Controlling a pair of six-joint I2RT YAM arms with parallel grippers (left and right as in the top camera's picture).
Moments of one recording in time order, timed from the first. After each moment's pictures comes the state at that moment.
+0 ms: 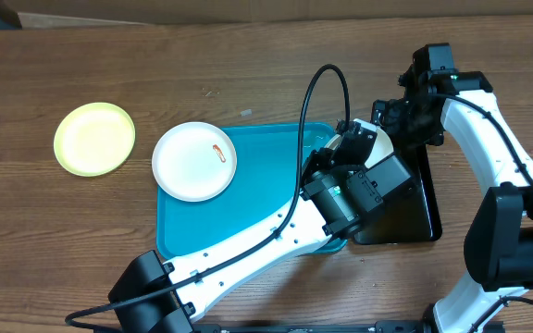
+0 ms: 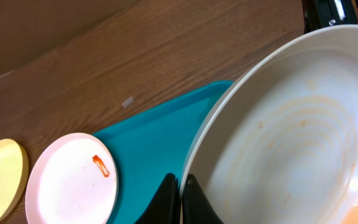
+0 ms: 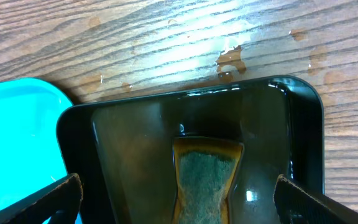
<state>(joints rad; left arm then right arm) -1.05 1.78 1.58 -0.92 -0.78 -0.52 0.06 1.88 1.49 -0.94 -0.13 0.20</state>
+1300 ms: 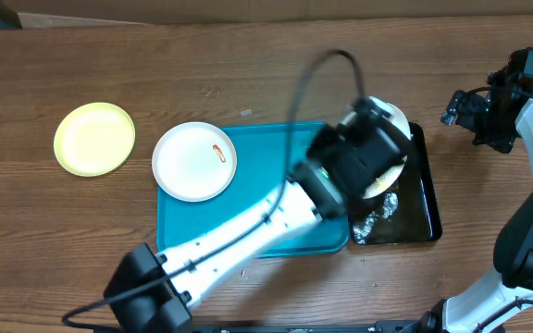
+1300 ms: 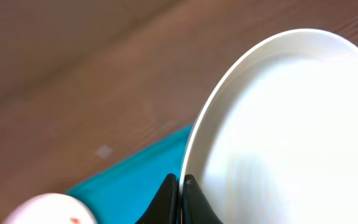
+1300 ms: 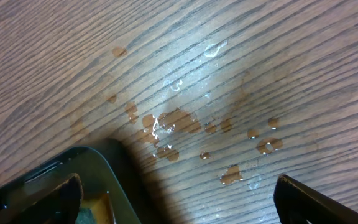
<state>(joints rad) -0.92 1.78 1.58 -0.67 -0.57 -0.26 -0.29 1.88 1.49 -0.88 -0.13 0.20</state>
